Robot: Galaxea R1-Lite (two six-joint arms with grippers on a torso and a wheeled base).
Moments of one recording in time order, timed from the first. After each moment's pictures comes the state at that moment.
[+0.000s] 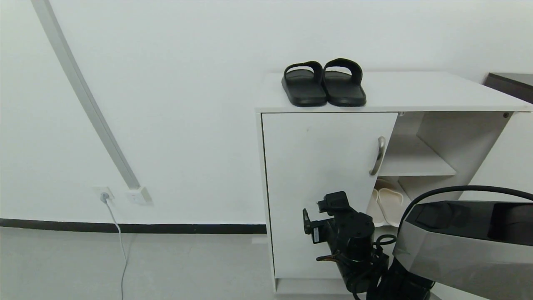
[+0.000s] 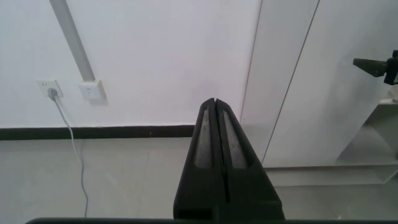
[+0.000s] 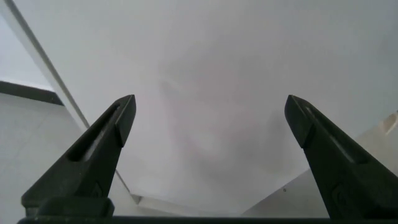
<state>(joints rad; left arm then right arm) 0.00 0.00 0.00 0.00 0.01 0.00 0.78 2.31 -0.75 -1.46 -0.63 0.00</state>
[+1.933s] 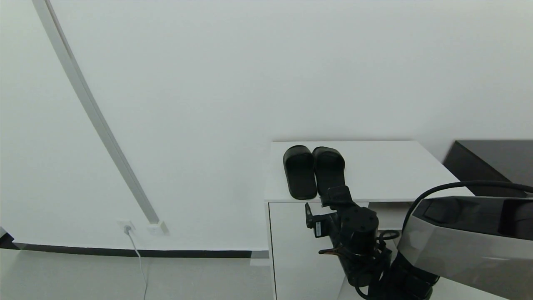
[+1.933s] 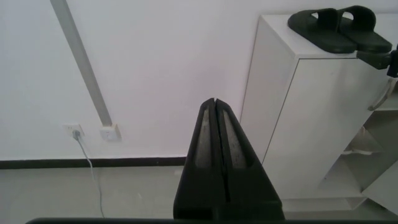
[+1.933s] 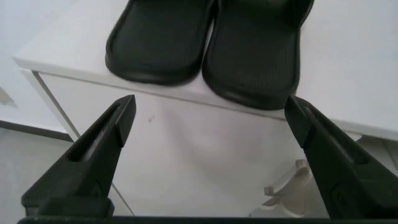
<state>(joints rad) 0.00 0.00 0.00 0.00 0.01 0.01 0.77 2.29 -0.76 -1.46 -0.63 -0.03</state>
